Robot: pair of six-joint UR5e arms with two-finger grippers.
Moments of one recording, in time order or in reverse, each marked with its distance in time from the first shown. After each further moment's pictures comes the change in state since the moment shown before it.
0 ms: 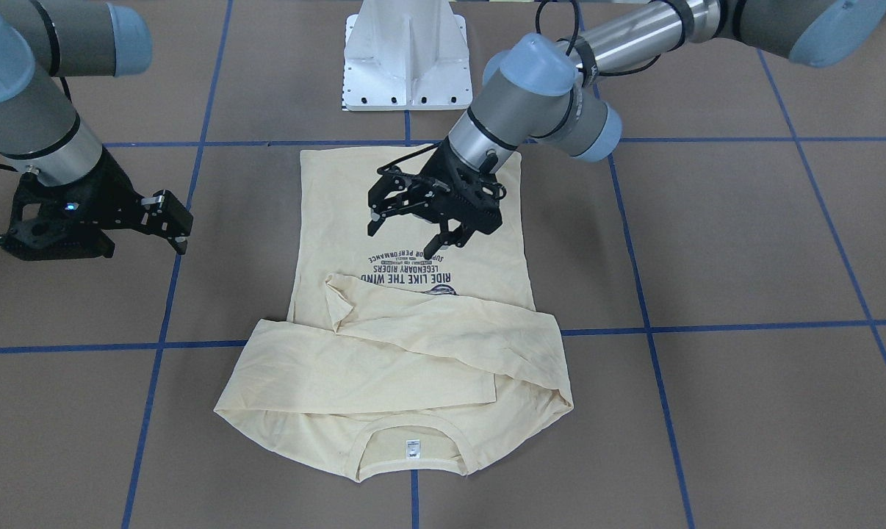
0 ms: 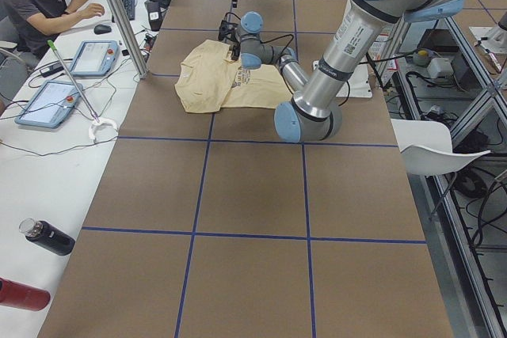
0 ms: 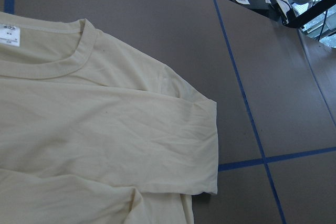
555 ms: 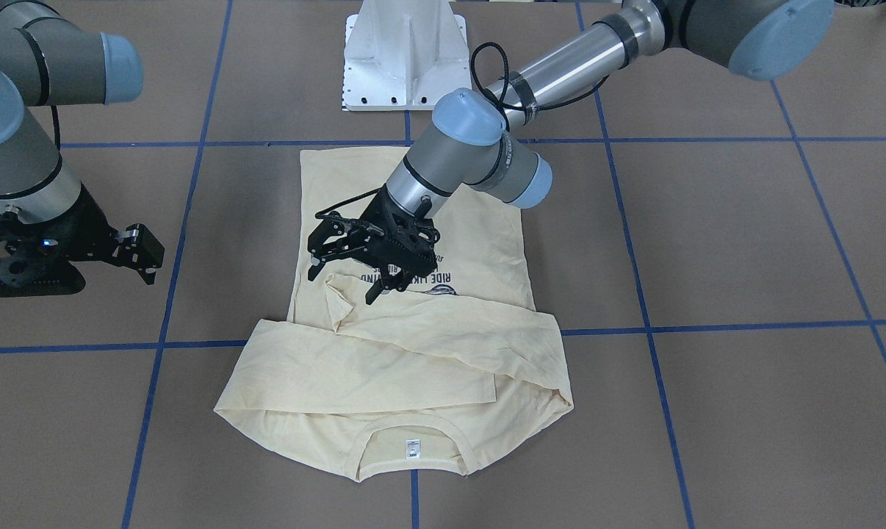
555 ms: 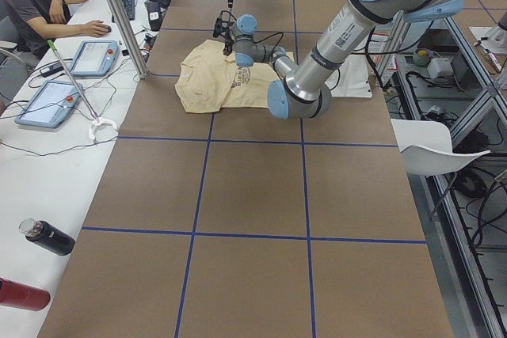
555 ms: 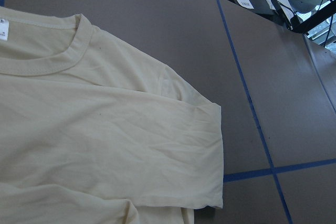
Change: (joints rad) left arm 0.032 -0.262 0.447 -0.293 0.102 -0.007; right arm 0.061 0.008 -0.109 -0.004 -0.051 -0.160
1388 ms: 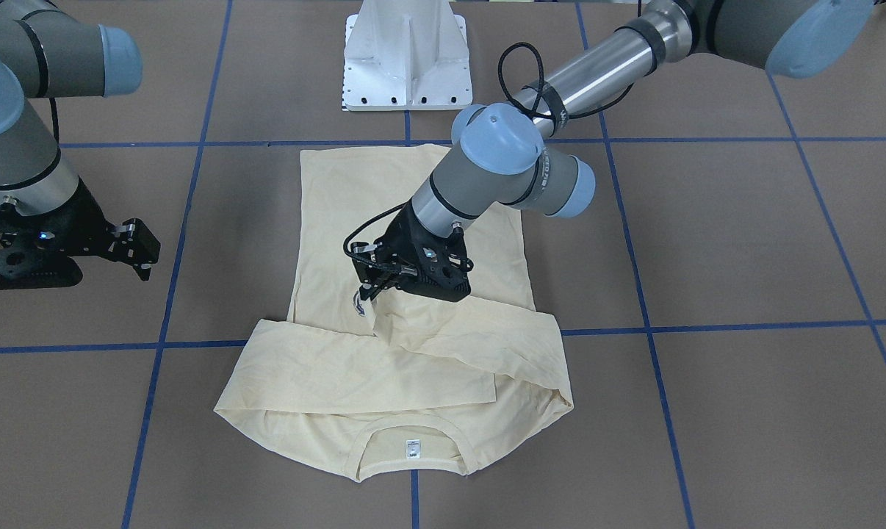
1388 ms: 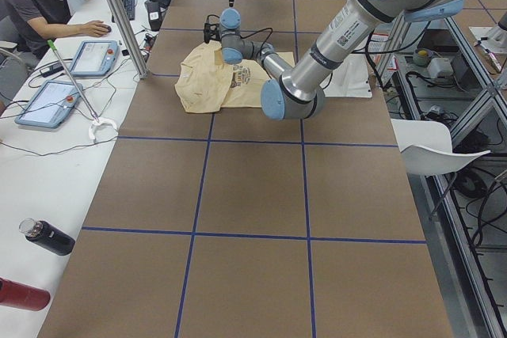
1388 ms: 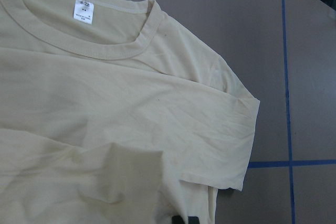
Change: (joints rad) left arm -0.062 -0.017 0.017 0.102 -0.189 -0.125; right arm -0.005 -0.015 0.016 -0.012 -0.041 -0.012
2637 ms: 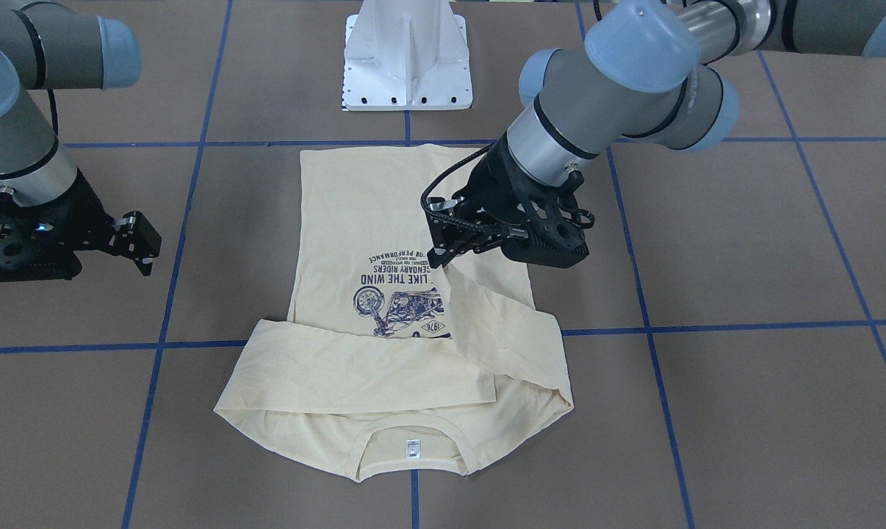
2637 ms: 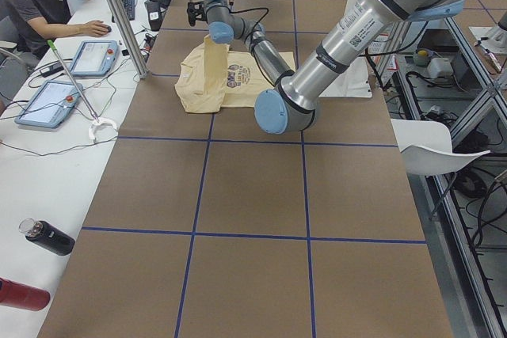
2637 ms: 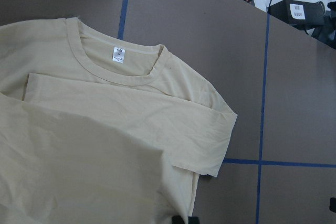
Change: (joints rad) left arm -0.236 0.101 -0.327 0.352 -0.310 -0.016; right arm 0.003 -0.001 0.025 -0.001 0.003 0.000
